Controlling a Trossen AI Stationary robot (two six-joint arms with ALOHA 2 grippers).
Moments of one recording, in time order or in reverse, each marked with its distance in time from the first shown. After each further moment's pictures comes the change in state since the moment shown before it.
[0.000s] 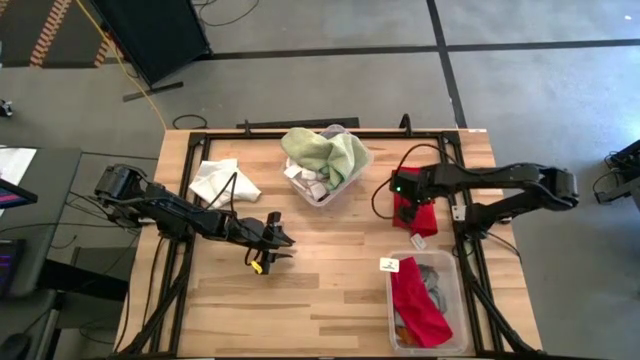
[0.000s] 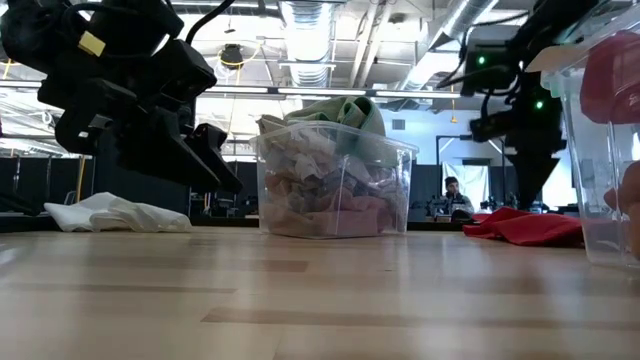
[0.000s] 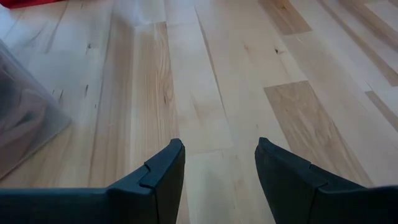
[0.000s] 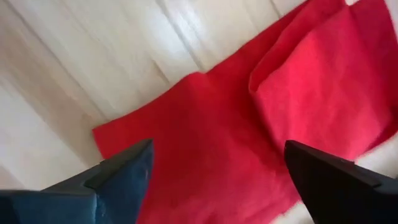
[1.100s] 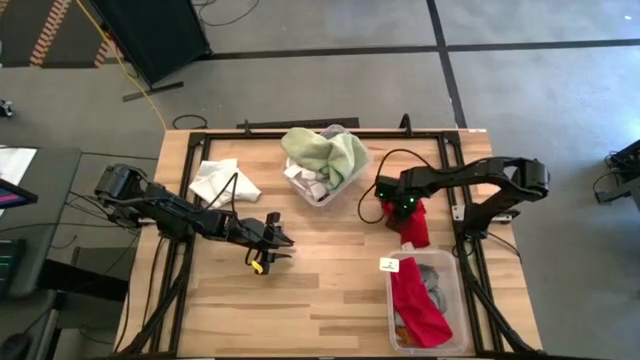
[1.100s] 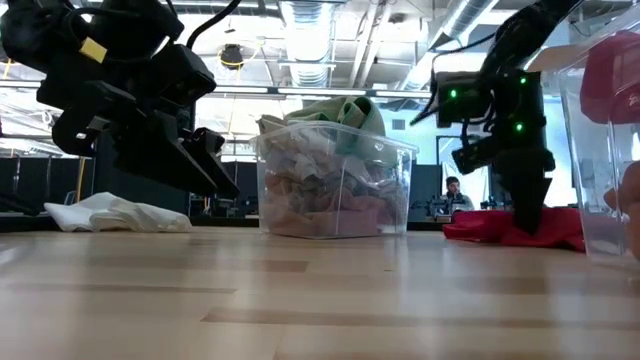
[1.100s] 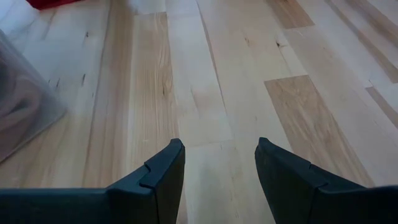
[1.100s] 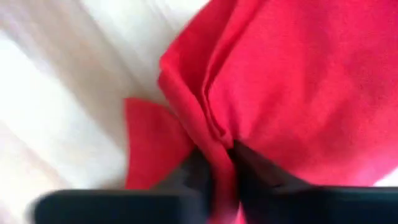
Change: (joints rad) left arm 0.000 0.000 0.000 -0.023 0.001 -0.027; right arm 0.030 0.258 0.061 0.038 -0.171 -0.010
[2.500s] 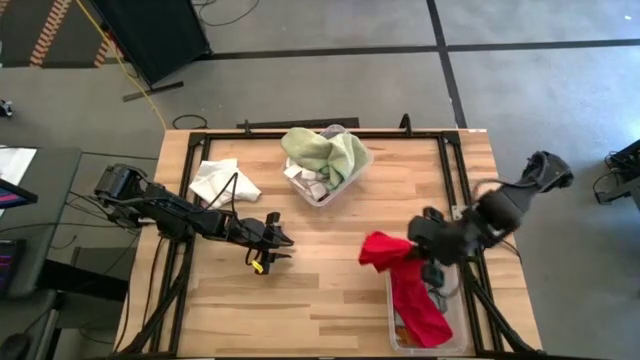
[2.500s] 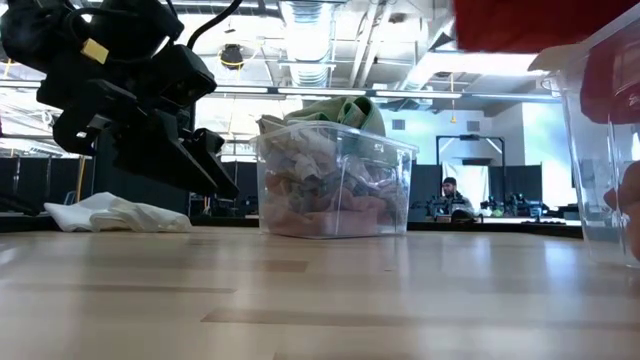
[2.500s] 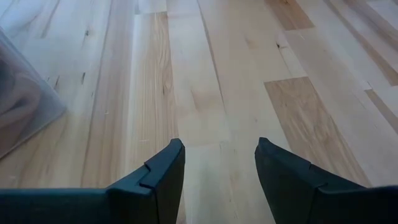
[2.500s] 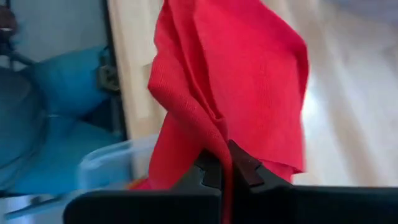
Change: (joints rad) left arm 0.000 0.000 0.000 0.001 0.000 -0.015; right arm 0.875 -0.247 0.657 -0.346 0.198 0.572
